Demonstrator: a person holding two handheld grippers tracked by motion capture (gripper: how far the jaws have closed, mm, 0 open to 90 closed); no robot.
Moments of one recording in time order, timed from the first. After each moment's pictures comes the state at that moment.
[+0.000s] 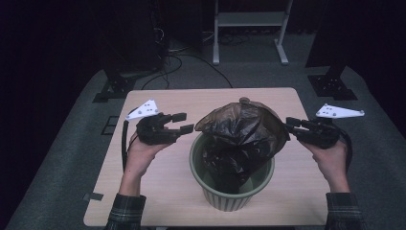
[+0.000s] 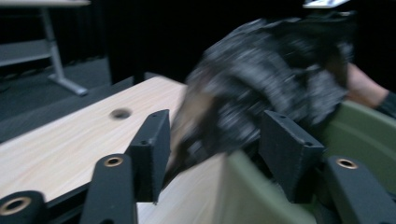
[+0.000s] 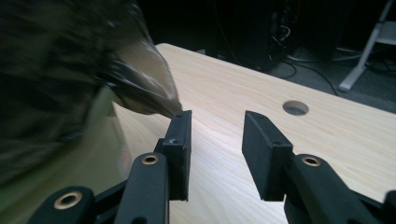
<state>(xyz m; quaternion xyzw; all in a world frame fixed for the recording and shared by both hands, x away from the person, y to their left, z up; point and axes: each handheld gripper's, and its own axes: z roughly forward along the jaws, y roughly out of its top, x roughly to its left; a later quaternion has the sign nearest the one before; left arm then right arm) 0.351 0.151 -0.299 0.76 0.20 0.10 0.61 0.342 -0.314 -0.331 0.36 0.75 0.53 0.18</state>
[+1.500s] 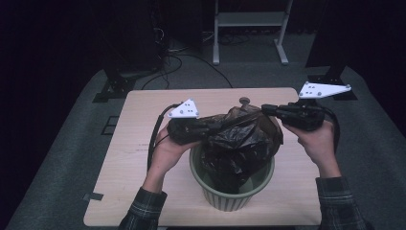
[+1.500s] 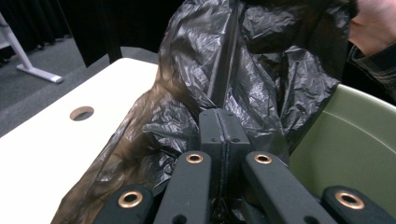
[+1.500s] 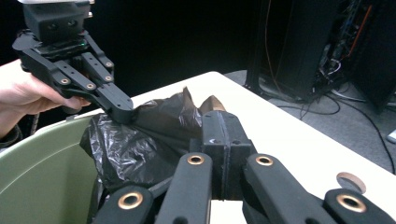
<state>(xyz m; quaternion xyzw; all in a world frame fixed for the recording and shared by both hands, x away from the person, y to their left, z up) 0.348 0.090 -0.294 0.82 0.15 0.09 0.54 0.345 -0.253 -0.260 0.26 0.77 0.56 0.15</state>
